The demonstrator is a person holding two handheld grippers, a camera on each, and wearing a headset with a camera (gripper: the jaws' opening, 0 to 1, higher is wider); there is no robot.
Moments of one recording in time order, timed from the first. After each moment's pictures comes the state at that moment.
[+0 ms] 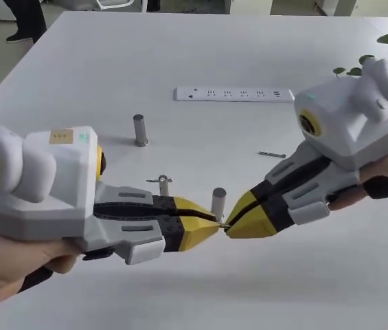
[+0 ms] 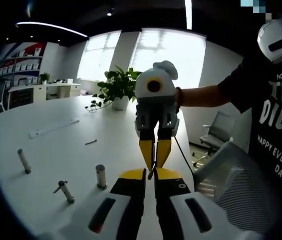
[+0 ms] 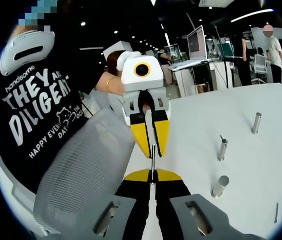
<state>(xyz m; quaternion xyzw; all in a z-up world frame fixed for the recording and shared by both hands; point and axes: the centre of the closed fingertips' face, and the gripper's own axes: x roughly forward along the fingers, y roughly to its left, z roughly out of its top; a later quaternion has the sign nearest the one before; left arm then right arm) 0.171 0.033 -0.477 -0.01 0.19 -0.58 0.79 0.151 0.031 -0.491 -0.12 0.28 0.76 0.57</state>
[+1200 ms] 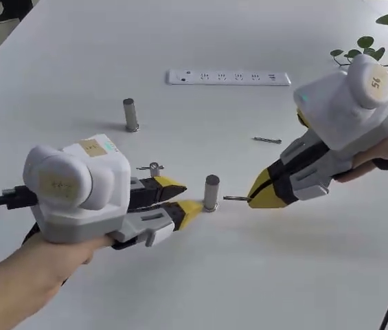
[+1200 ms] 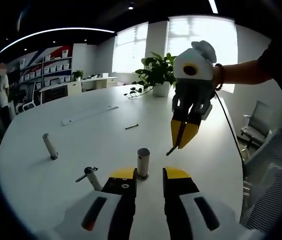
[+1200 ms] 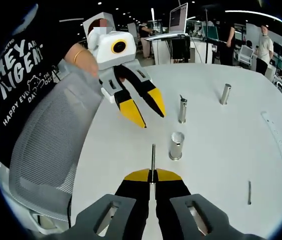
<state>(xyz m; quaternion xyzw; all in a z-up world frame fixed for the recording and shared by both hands) 0.231 0.045 -0.540 0.05 0.22 -0.43 0.88 0.214 -0.018 -0.550 -0.26 0.33 0.67 0.61</state>
